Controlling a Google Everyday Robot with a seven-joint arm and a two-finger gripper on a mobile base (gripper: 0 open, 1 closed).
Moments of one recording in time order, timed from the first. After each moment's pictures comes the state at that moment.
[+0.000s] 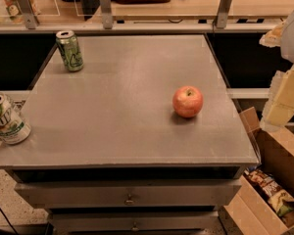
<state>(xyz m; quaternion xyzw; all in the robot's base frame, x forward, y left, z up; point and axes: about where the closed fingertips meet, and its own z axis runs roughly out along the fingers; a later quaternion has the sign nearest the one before) 0.438 -0.215 0.981 -0.60 0.78 -0.04 0.17</state>
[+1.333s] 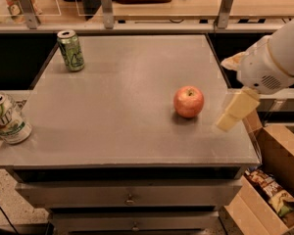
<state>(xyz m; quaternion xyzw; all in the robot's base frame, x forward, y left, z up) 0.488 -0.170 0.906 -0.58 0.77 0.07 0.26</state>
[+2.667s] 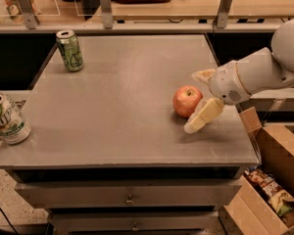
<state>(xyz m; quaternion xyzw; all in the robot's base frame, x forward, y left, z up) 0.544 -0.120 0.838 -0.58 0.71 0.20 0.34</state>
